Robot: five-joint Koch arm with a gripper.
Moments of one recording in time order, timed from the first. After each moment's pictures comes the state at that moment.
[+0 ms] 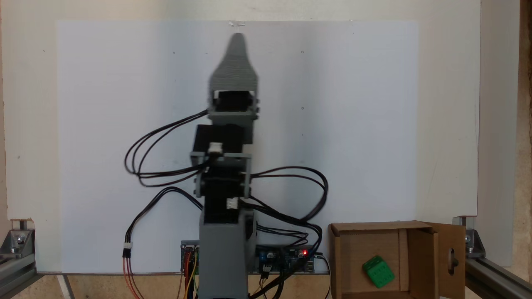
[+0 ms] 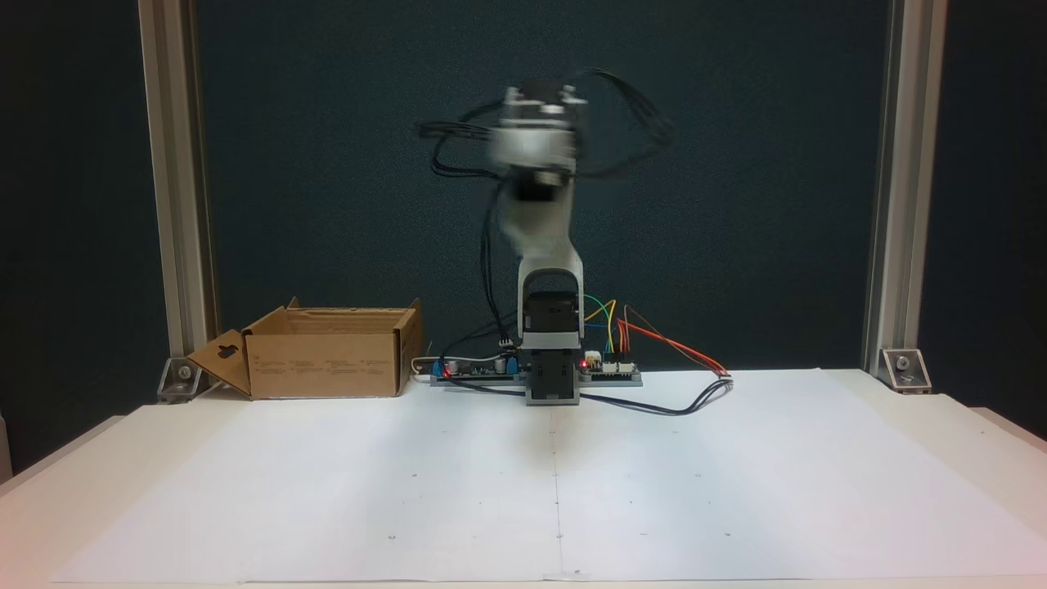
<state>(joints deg) -1.8 112.4 94.5 22.7 -4.2</state>
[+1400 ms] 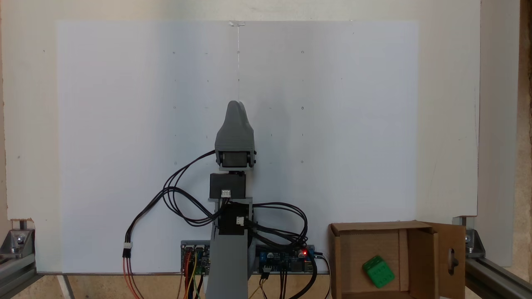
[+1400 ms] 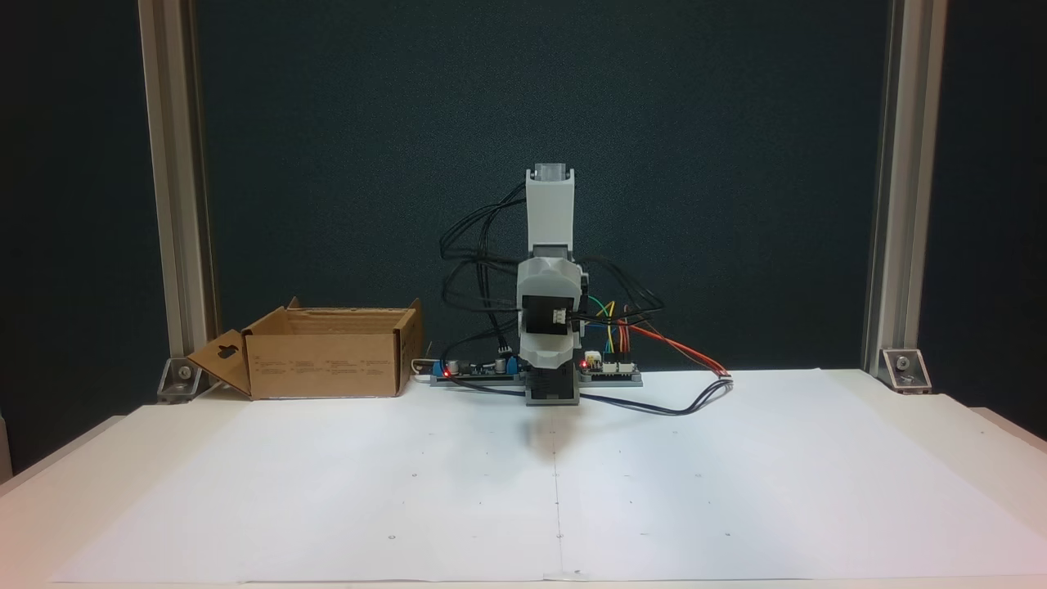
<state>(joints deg) 0.9 129.5 171.0 -68.7 -4.2</state>
